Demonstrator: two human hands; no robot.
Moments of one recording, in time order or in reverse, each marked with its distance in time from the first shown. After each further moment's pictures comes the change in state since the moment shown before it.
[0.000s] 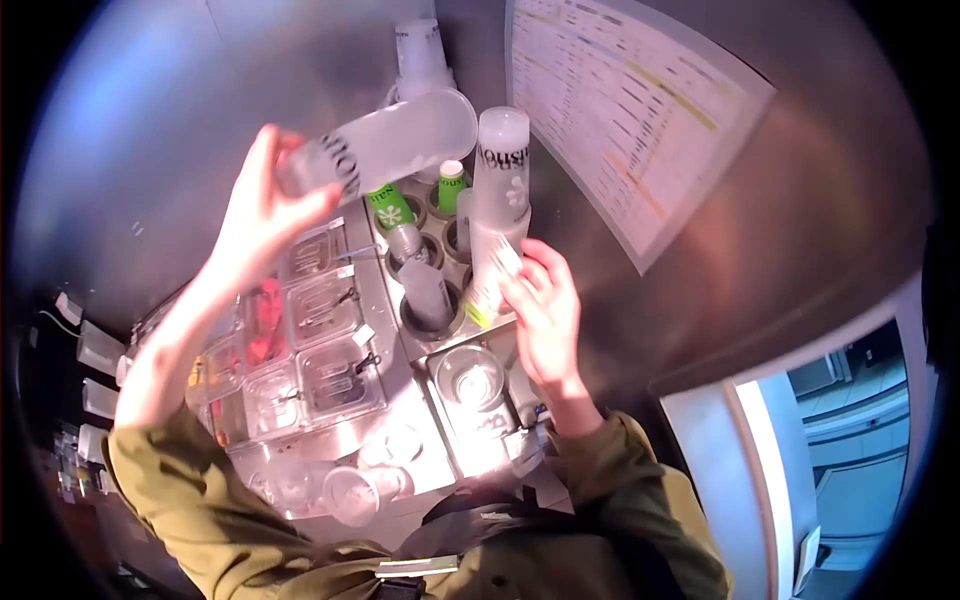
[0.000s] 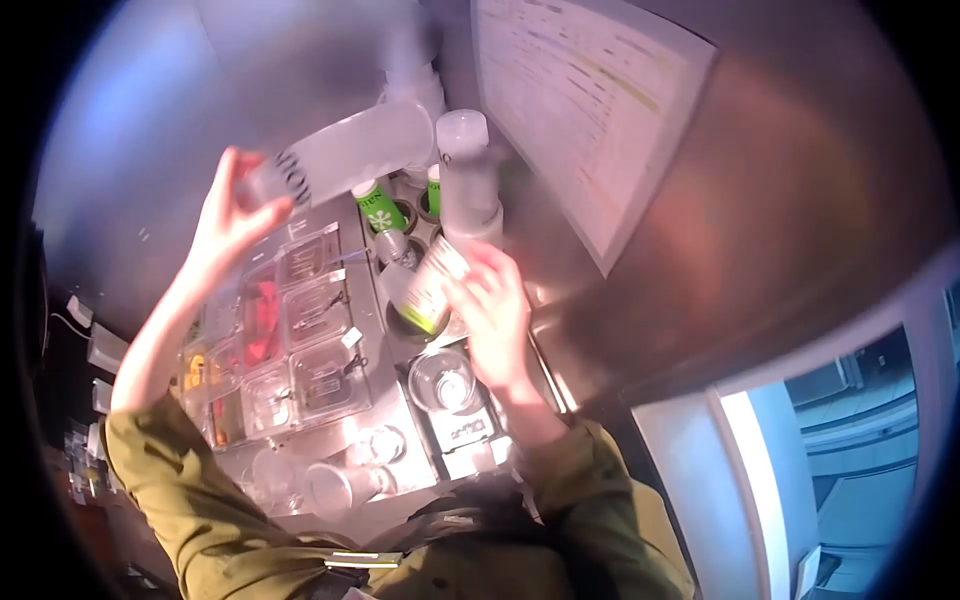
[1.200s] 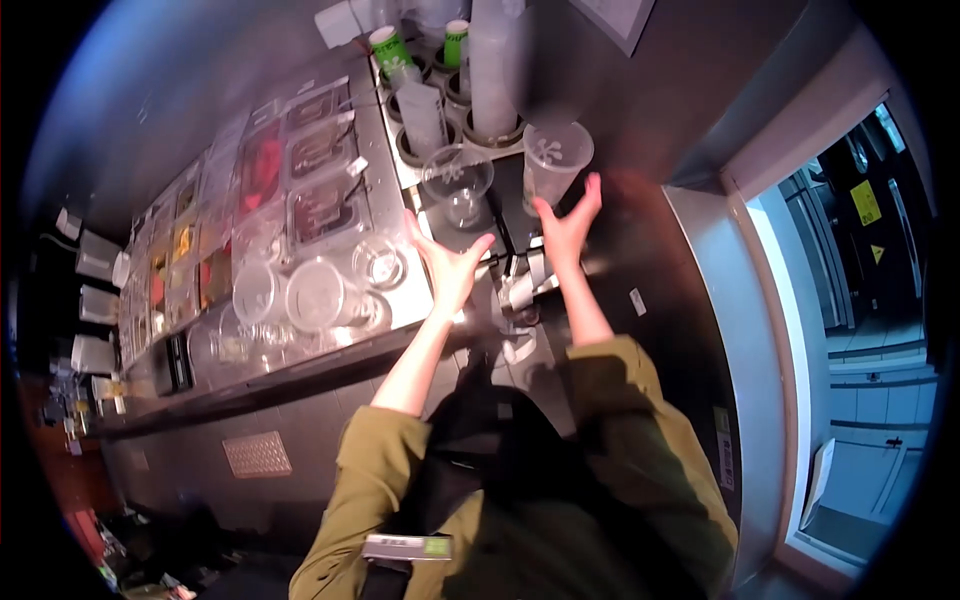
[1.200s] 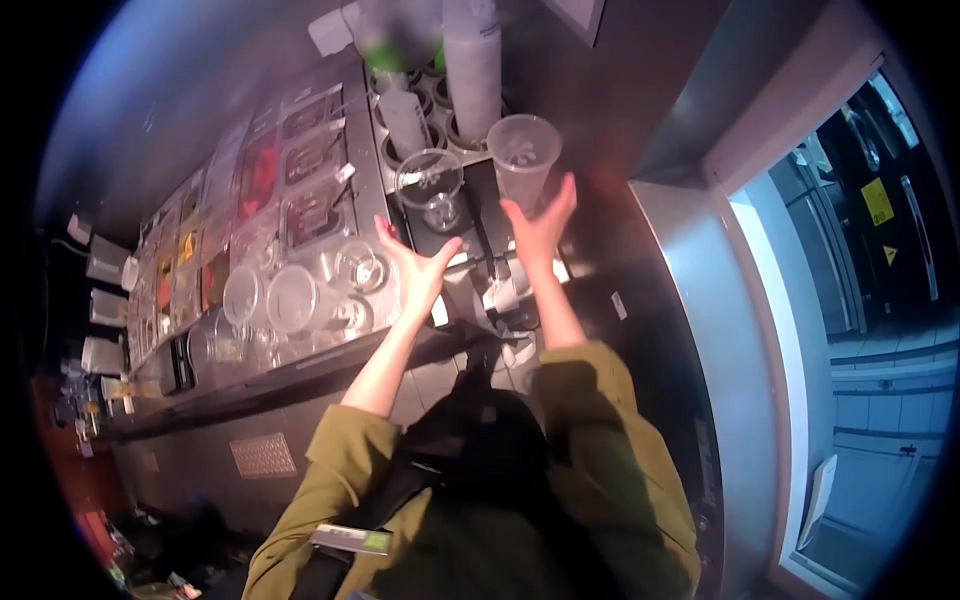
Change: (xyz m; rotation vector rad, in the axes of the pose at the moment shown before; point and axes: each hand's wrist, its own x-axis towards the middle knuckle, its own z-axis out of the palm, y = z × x) left_hand -0.275 -0.054 0.298 -0.210 0.449 -0.389; right_hand -0.126 0.103 -0.175 -1.074 0.285 -0.403
